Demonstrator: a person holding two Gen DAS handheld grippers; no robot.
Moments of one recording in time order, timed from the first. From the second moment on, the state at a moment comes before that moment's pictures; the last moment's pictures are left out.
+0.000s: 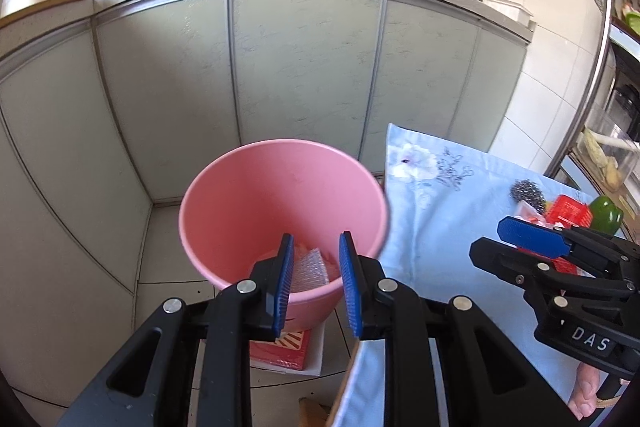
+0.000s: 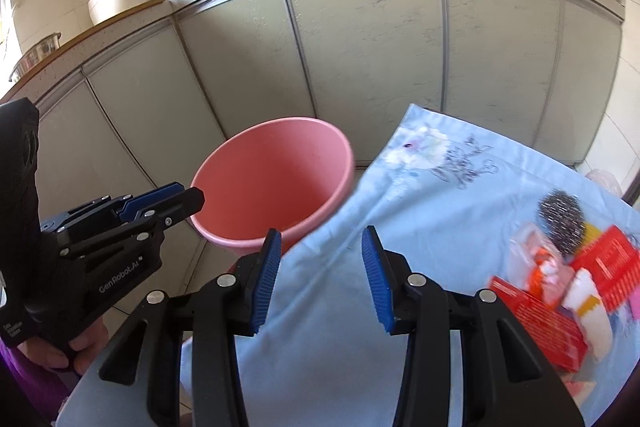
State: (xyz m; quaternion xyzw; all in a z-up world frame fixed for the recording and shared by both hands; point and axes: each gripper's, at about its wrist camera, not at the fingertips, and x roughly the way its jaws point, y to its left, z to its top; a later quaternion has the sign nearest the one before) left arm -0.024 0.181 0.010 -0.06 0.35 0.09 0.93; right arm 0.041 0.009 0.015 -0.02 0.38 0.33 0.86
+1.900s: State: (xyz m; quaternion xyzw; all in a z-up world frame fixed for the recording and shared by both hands) left arm 0.149 0.006 -0.060 -0.13 0.50 -0.14 0.85; right arm 0.027 -0.257 -0.011 0.17 0.37 0.14 0.90
